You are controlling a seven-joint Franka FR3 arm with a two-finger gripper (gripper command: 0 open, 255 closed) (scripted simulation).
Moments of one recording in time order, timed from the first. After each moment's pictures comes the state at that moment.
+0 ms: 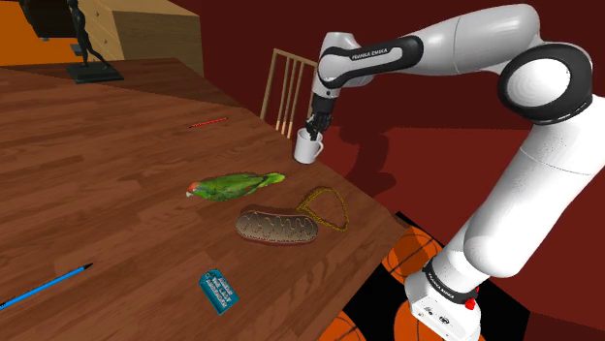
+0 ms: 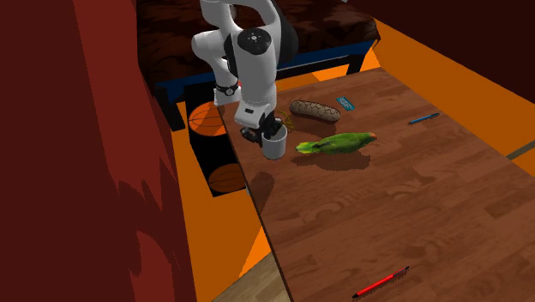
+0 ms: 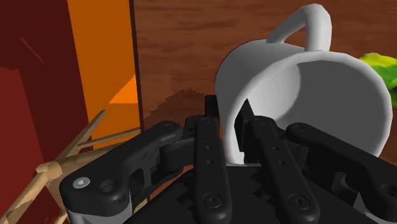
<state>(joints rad) 0.05 0.13 -0.02 -1.93 0.07 2.00 -0.07</state>
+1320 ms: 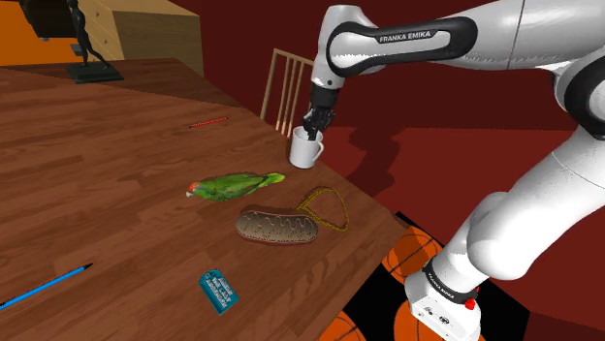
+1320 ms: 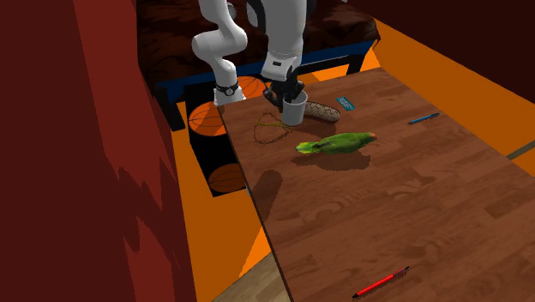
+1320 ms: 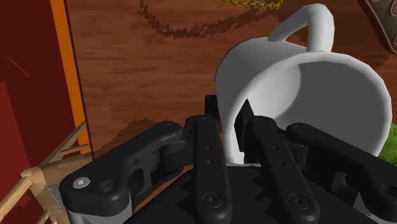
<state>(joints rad) 0.14 -0.09 0.06 -2.04 0.08 1.89 0.11</state>
